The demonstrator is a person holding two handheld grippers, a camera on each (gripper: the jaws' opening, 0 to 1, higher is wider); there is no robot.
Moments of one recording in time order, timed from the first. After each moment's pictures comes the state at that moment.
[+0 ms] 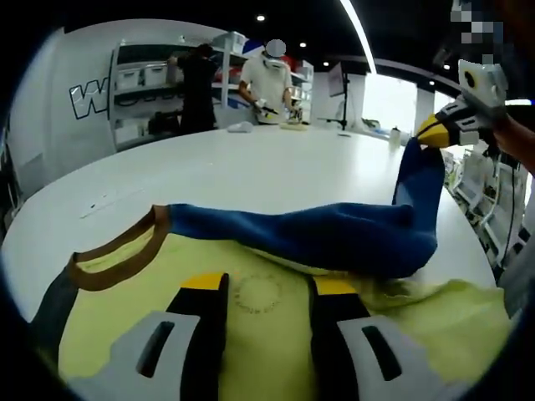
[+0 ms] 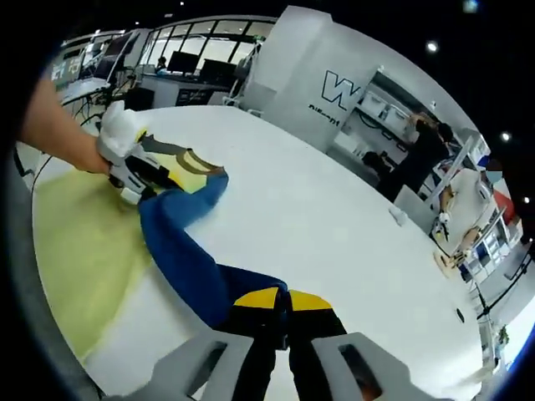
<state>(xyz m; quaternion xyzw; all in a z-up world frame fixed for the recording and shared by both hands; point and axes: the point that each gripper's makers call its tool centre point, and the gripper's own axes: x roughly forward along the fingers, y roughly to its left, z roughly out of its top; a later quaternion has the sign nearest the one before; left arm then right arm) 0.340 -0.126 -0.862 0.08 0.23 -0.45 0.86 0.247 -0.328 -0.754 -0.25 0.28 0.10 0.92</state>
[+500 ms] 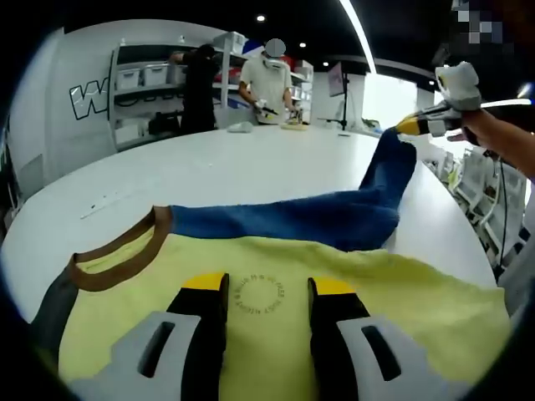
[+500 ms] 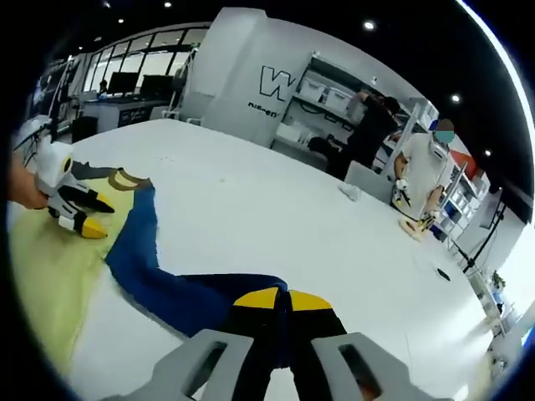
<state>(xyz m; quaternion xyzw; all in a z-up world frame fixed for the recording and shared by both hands) 0.341 -0.126 -0.862 0.09 0.23 -0.45 0.86 0.272 -0.417 -0.751 -0.17 0.26 -0.03 0.95</state>
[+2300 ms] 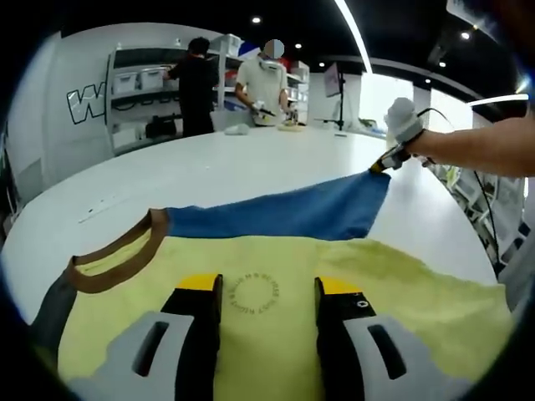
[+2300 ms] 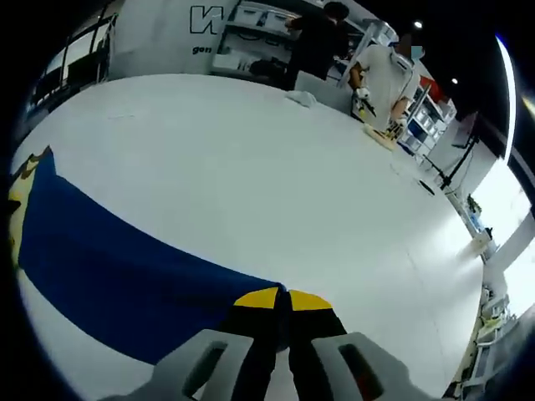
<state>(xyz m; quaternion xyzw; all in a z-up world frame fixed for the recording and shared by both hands) 0.337 -0.130 -0.862 0.09 0.22 -0.45 0.86 0.288 -0.509 -0.860 -0.11 0.41 -0.18 0.89</state>
